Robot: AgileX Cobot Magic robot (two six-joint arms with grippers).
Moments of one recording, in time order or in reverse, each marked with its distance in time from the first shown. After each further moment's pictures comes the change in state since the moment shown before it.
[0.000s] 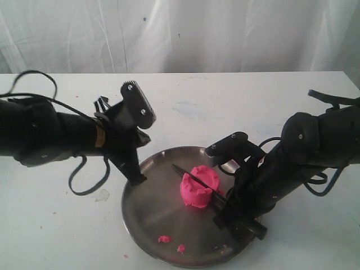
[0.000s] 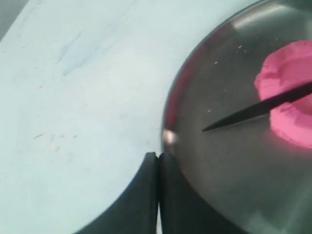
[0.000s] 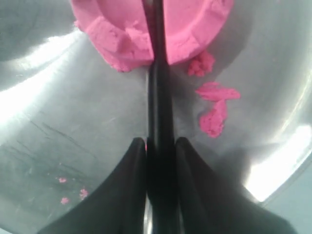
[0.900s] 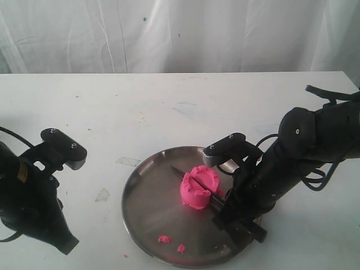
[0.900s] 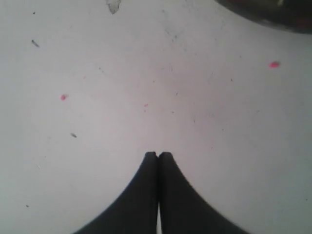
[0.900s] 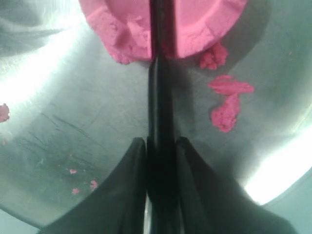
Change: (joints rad) left arm 0.000 -0.356 0.162 -0.577 0.884 0.086; right arm 0.000 0.010 -0.029 0.001 0.084 0.000
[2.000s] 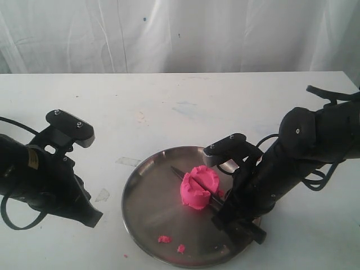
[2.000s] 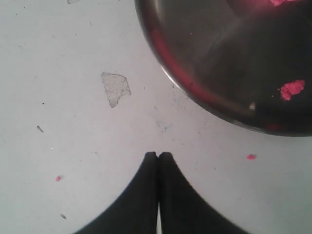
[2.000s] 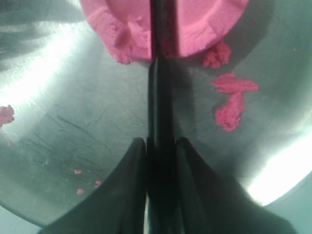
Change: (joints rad) left arm 0.000 0.000 0.021 -0.076 -0.264 0.005; right arm 0.000 0.000 0.000 0.032 0.003 0.000
